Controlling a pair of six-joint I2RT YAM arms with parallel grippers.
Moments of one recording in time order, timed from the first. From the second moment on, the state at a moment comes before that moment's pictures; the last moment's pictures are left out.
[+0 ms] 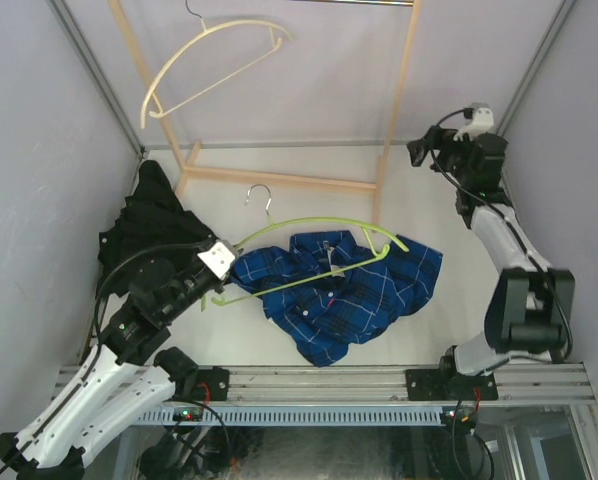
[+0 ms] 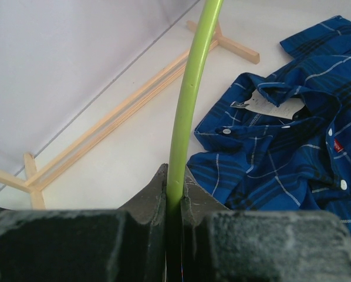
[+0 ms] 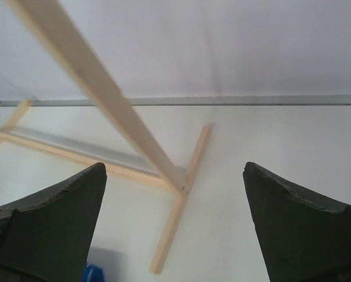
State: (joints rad) left arm -0.64 0.51 0.66 -0.28 0.06 0.35; right arm -0.02 1.59 1.19 0.22 -0.30 0.25
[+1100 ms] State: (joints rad) left arm -0.65 0.61 0.76 -0.43 0.16 0.90; right arm 0.33 0.84 0.93 -0.28 -0.80 0.25
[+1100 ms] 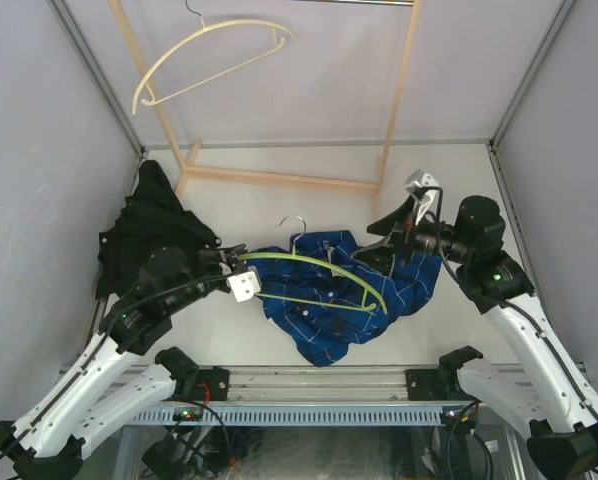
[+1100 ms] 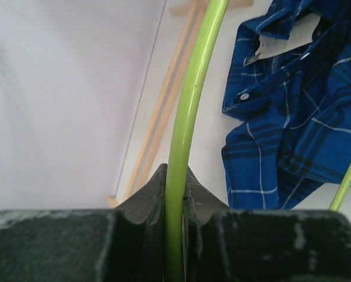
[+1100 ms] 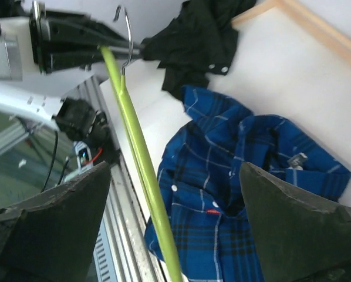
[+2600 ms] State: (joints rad) left arm -0.67 0.56 0.75 -0.23 0.11 0.46; right arm 0.56 0.88 0.93 -0.35 -0.49 0.12
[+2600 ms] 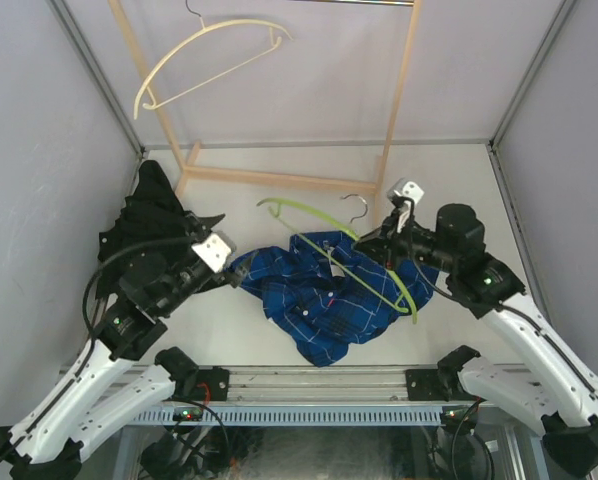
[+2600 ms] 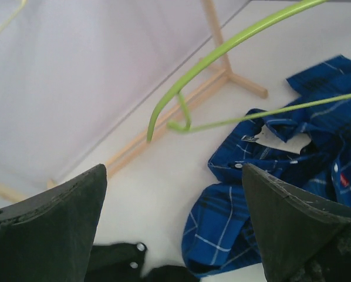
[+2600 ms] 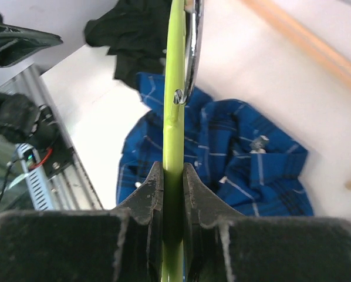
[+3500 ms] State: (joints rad) left arm -0.67 1.52 1.24 -0.45 -0.12 -0.45; right arm 0.48 0.44 0.71 -0.49 -0.03 0.24
